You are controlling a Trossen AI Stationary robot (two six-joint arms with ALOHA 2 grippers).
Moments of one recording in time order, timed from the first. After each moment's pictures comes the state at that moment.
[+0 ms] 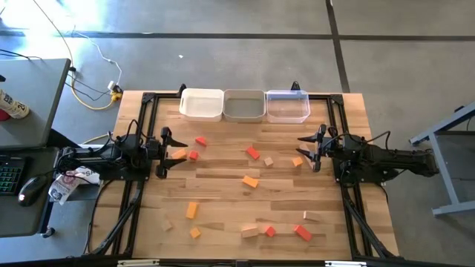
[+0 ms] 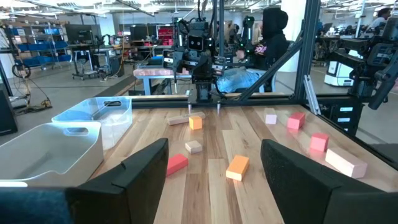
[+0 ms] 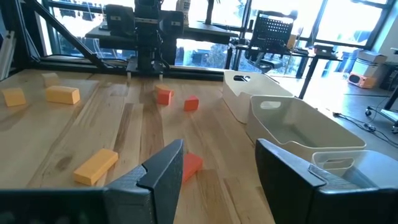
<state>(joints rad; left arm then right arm) 0.18 0.01 0.02 -0.01 0.06 0.04 -0.11 0.10 0.04 -0.02 0.11 -0.14</state>
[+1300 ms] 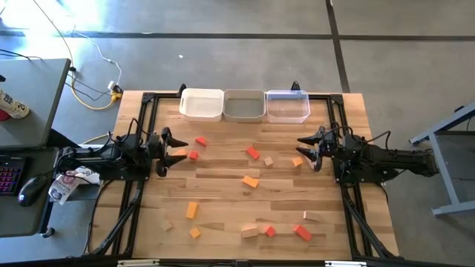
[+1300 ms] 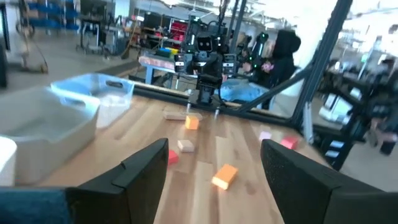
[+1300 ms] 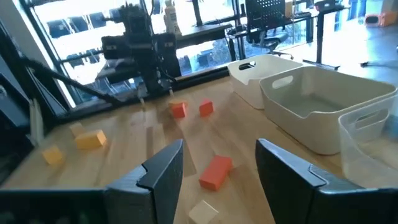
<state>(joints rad) 0.18 0.01 0.02 0.00 0.01 -0.22 -0.10 0.10 0.04 -0.01 0.11 0.25</state>
